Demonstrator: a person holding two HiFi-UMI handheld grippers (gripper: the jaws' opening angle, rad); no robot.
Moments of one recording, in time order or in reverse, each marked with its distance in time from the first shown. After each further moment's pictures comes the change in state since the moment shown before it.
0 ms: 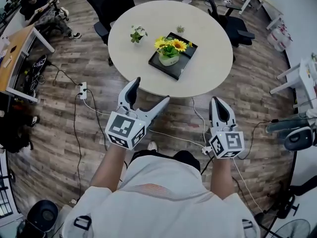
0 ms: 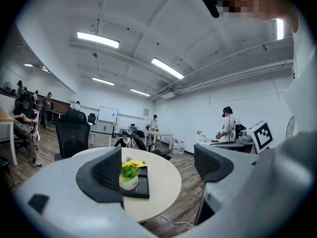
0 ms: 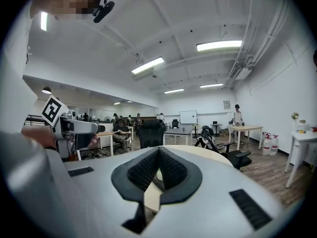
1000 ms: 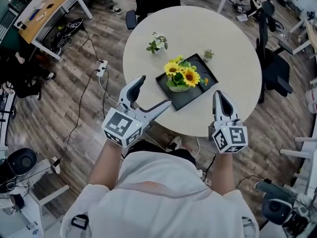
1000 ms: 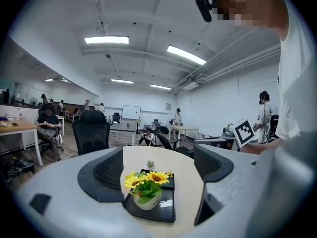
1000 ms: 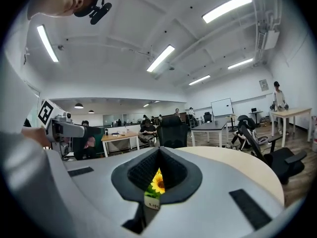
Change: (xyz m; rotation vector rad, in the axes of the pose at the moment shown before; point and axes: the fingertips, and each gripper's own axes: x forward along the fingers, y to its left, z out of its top) left arm 0.193 0.087 0.004 0.011 0.066 0.298; right arm 0.277 -0.141 0.005 0.044 0.033 0.436
